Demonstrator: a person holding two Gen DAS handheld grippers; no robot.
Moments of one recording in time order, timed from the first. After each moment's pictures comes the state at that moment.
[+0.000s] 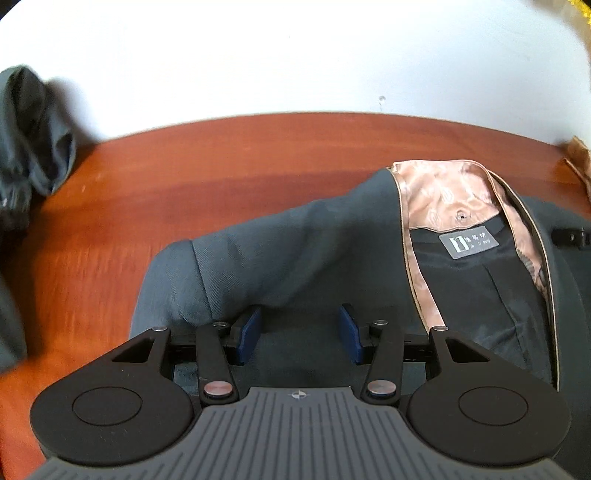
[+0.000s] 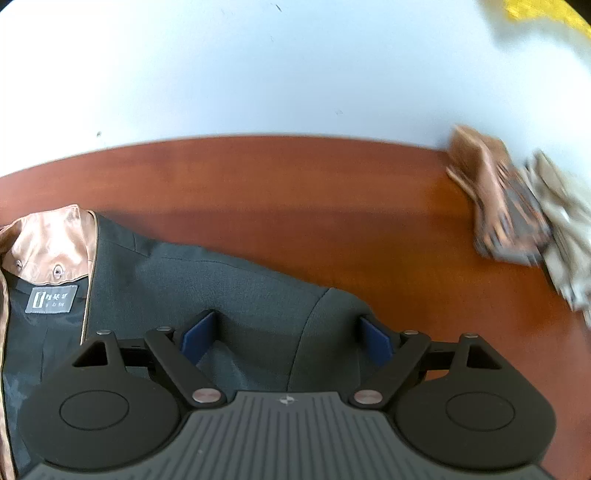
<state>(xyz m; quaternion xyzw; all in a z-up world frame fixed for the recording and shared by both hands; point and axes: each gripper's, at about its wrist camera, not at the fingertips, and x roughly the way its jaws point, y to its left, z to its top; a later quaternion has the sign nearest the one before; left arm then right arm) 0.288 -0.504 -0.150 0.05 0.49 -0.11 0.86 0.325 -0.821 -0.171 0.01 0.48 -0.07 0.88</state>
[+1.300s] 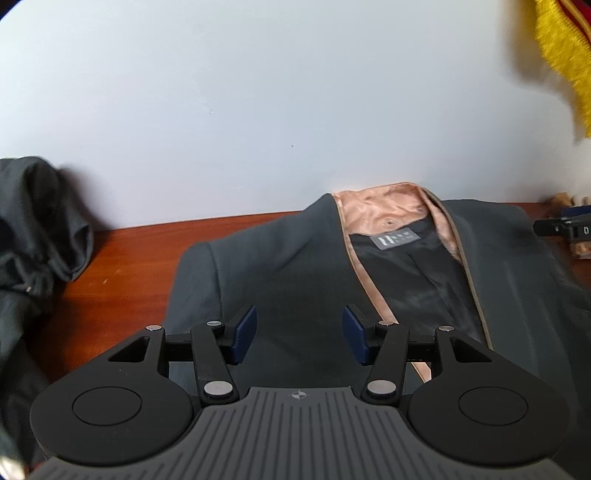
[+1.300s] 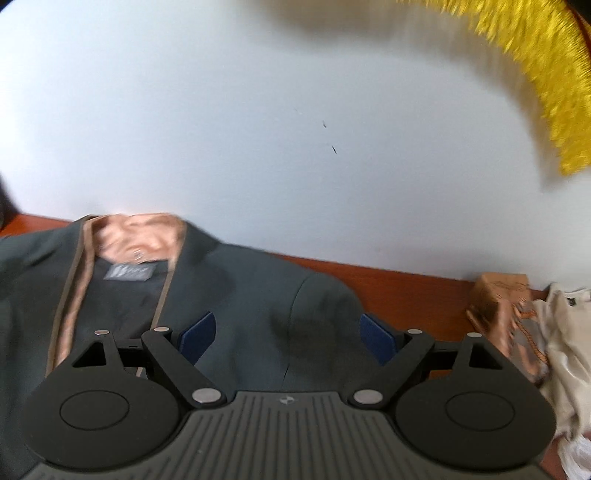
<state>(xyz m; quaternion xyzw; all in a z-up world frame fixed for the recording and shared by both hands) 0.277 -0.486 -0.081 0.04 0.40 -0.13 0.90 0.324 -0.800 -0.091 -0.04 0.42 0.02 0.91</state>
